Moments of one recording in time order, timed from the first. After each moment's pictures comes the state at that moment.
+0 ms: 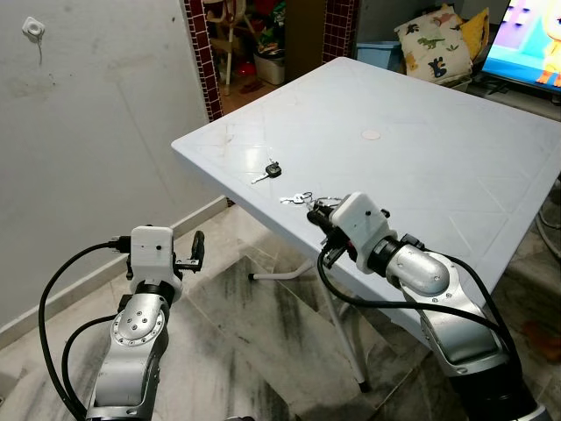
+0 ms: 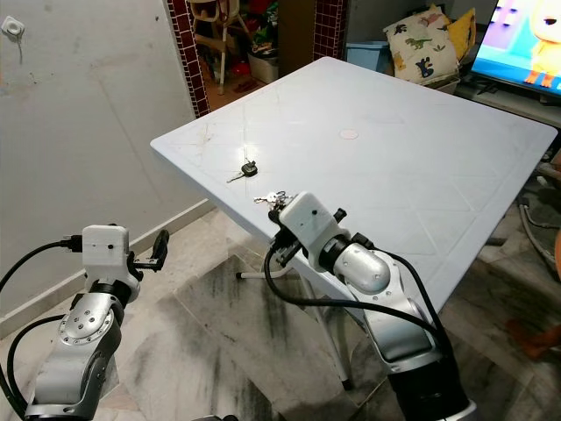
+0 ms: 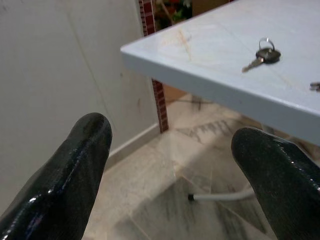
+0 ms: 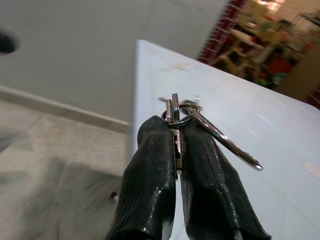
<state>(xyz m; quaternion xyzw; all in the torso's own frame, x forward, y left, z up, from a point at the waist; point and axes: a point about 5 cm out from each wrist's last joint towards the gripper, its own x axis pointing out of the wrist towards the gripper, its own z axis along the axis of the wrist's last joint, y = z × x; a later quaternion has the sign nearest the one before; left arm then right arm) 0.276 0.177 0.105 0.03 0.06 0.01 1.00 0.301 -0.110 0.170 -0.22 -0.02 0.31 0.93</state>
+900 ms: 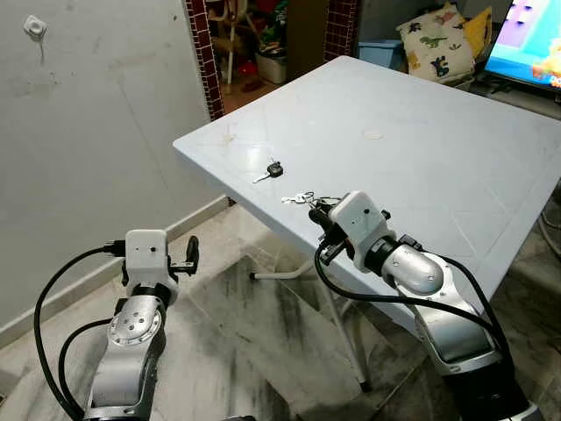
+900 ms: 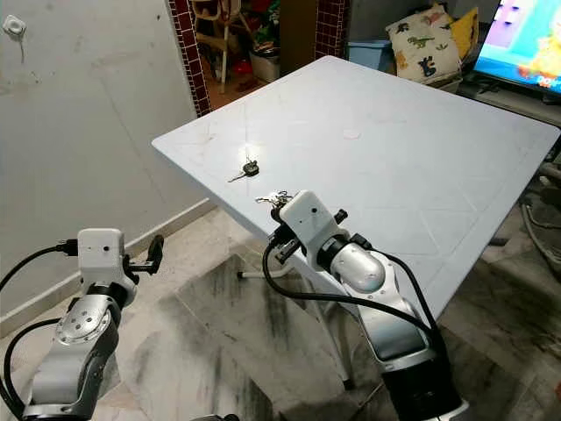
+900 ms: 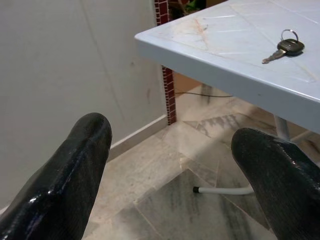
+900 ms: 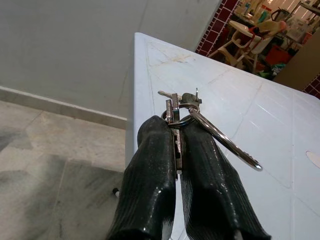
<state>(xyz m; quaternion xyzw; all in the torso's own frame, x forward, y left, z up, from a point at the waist) 0.275 0.184 0.102 0.02 0.07 0.04 1.00 0.302 -0.107 0.164 -0.22 0.00 0.31 0.92</state>
